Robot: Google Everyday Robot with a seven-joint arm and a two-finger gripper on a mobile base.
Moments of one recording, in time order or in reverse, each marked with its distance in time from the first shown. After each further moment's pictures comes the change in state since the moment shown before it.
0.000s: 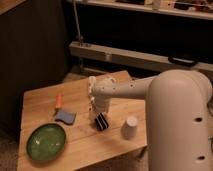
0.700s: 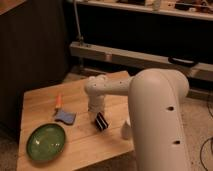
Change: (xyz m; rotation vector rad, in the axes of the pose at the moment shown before) arm -0.001 0.006 0.018 -0.002 0.143 -0.022
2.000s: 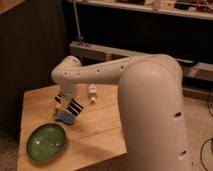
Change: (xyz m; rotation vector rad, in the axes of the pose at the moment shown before) arm -0.111 0.120 -0.125 0.126 -0.253 -0.412
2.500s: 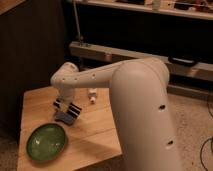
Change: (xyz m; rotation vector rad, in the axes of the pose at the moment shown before) arm 0.003 0.008 0.035 -0.018 -0.004 -0.116
